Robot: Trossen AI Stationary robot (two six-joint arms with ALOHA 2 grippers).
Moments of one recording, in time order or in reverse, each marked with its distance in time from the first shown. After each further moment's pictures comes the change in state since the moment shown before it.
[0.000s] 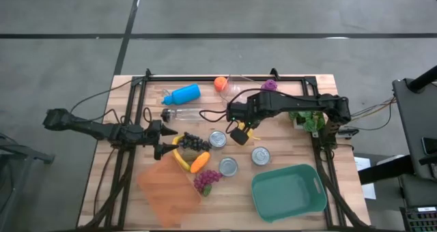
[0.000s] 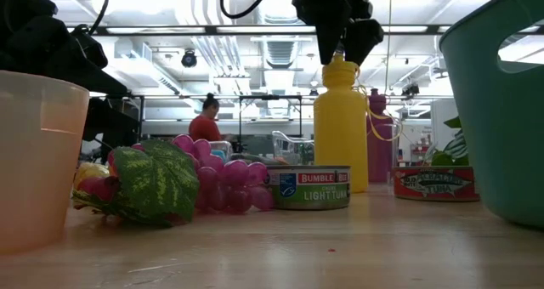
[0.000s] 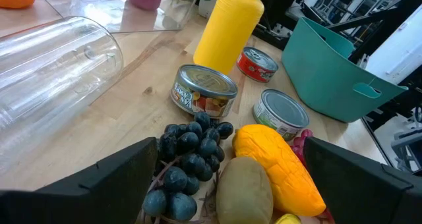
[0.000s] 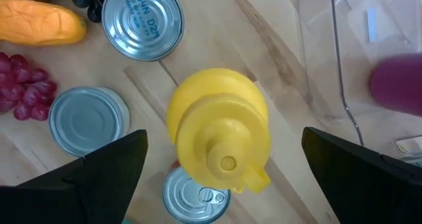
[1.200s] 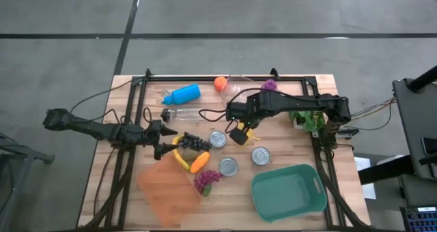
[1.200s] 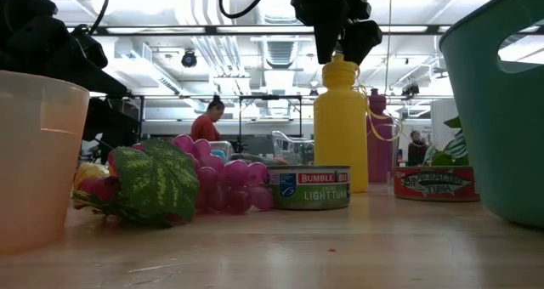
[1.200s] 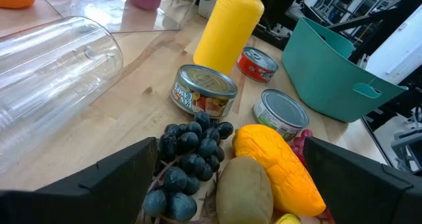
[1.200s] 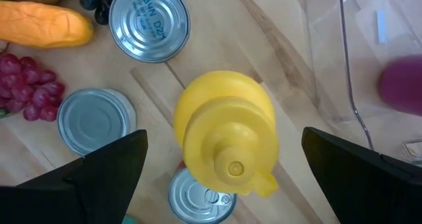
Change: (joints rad) left arm 0.000 0.000 0.000 0.000 0.000 0.000; right arm -0.003 0.000 -0.003 0.017 -0.022 0.000
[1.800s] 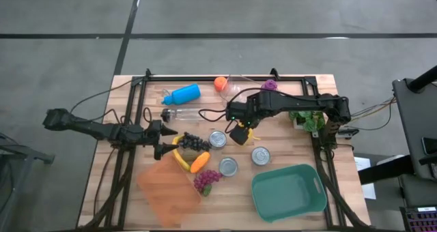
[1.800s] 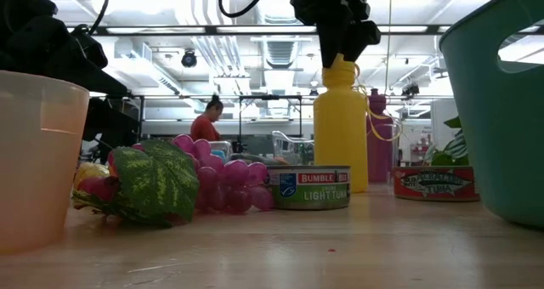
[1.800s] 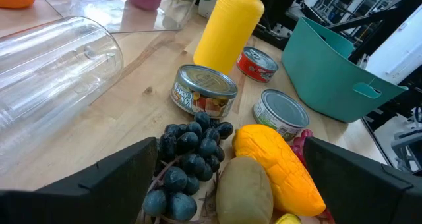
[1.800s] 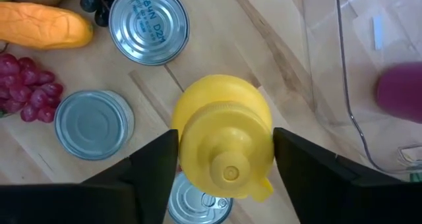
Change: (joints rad) left arm 0.000 0.000 0.000 0.000 0.000 0.000; right arm 0.000 0.000 0.000 0.007 0.011 -0.019
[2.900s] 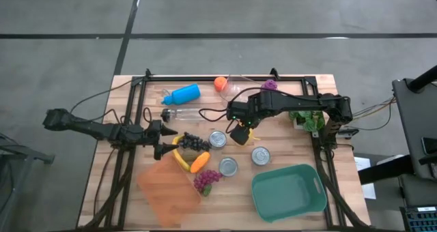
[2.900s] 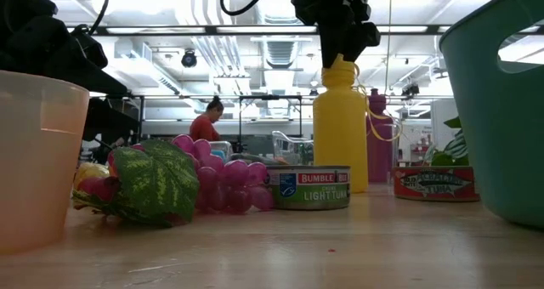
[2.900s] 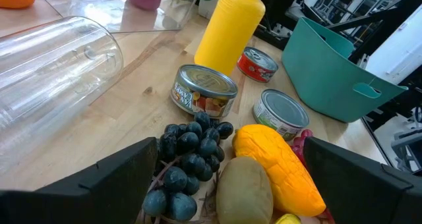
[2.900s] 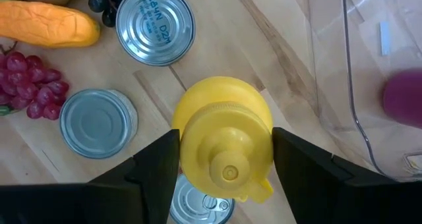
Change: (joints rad) left arm 0.000 0.000 0.000 0.000 0.000 0.000; right arm 0.000 -0.004 -0.031 0.032 -0.023 -0.021
